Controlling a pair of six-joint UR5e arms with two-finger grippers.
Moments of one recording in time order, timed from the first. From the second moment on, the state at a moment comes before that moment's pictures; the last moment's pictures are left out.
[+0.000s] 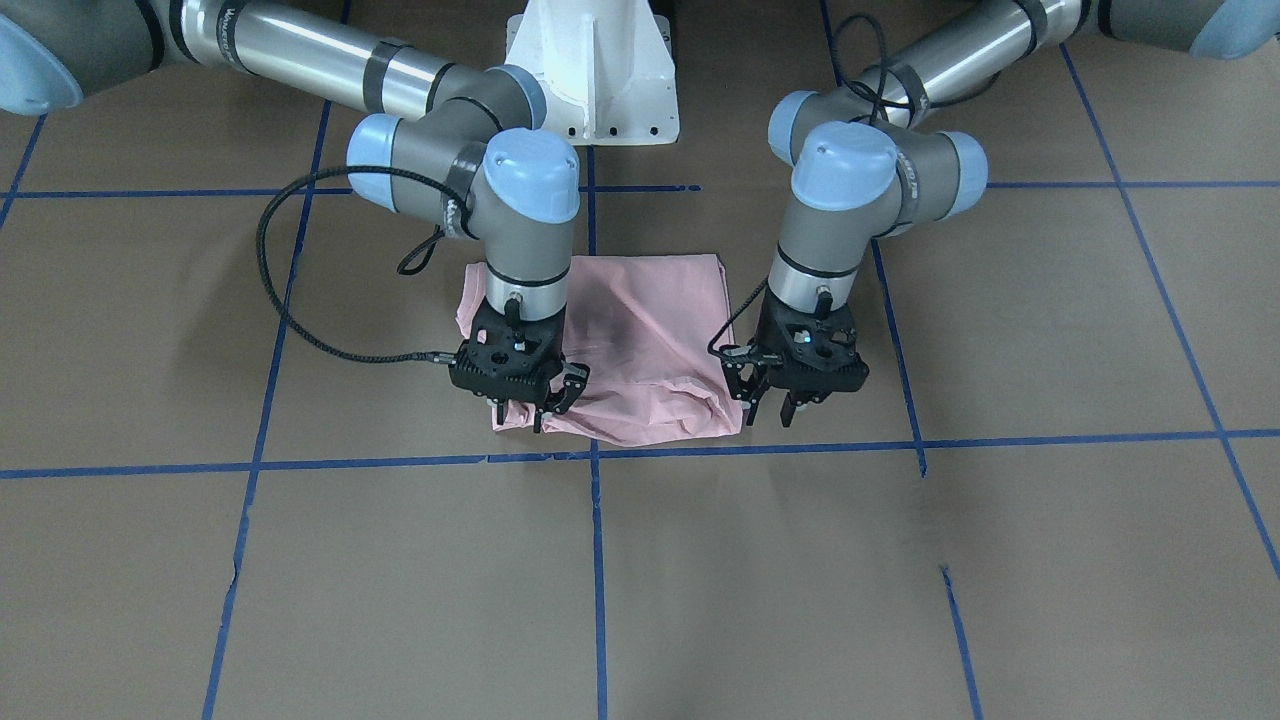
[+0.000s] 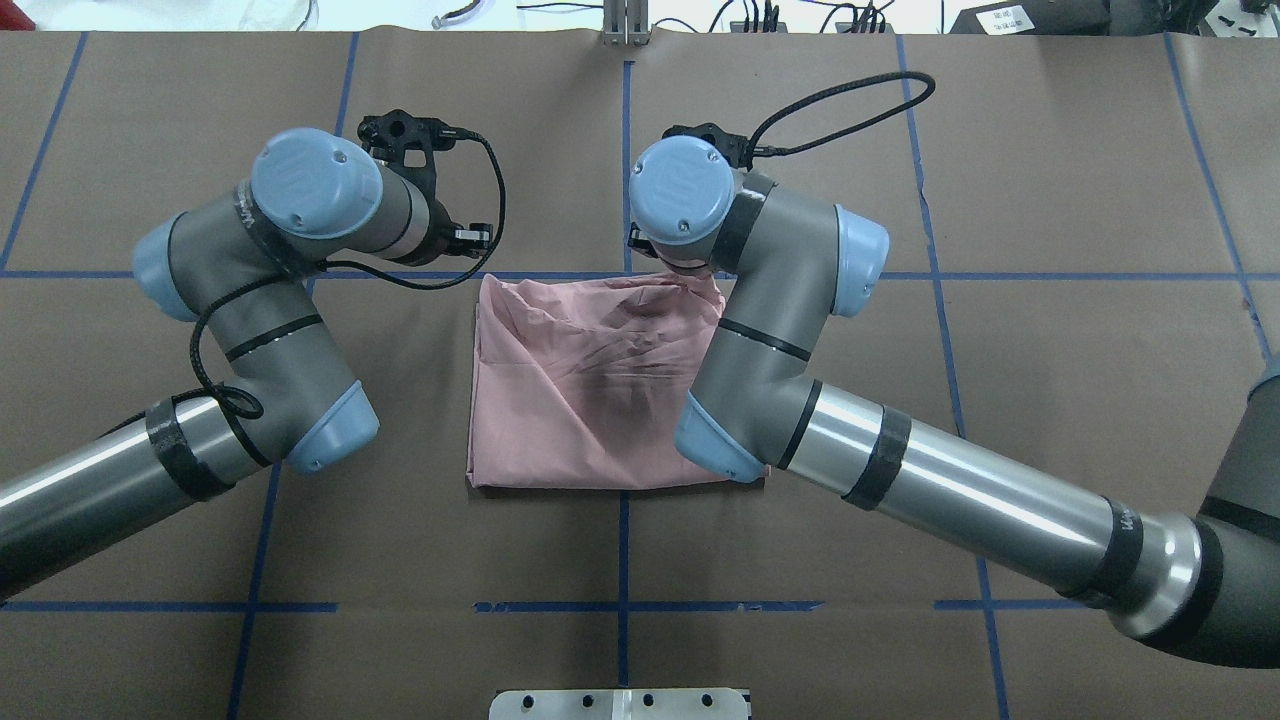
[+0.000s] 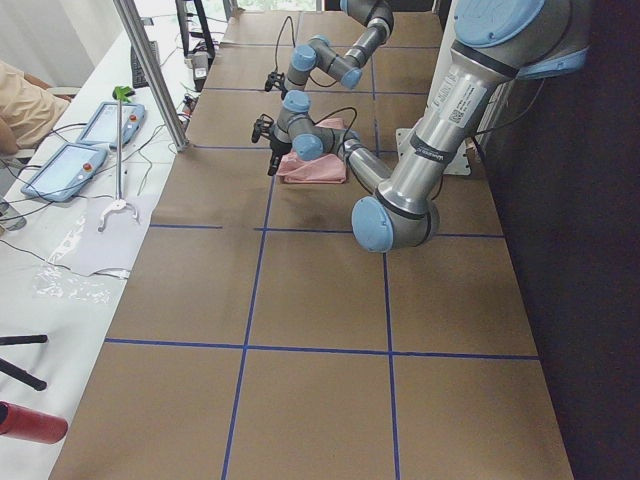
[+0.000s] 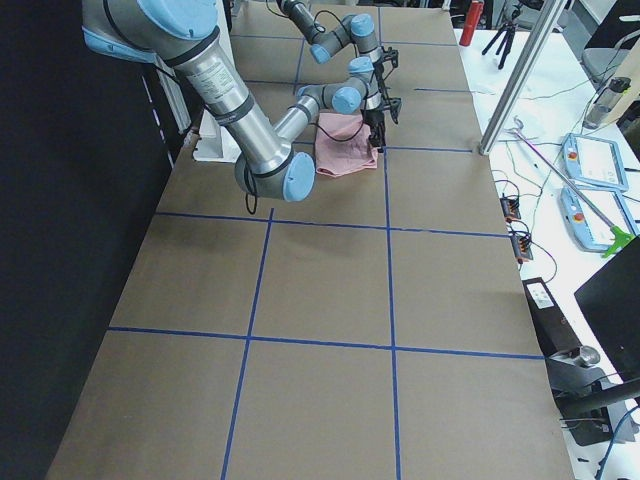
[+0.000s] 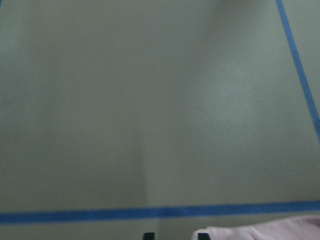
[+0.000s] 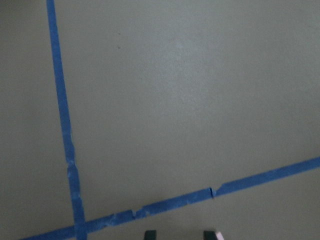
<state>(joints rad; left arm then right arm) -0.72 -2.17 -1.52 -1.95 -1.77 -1.02 0.61 -0.71 1.36 -1.52 1.65 1.32</state>
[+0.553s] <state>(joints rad) -0.76 -2.11 -1.60 -1.96 -1.83 -0.94 0.70 -0.76 1.43 -1.52 1.81 1.16</state>
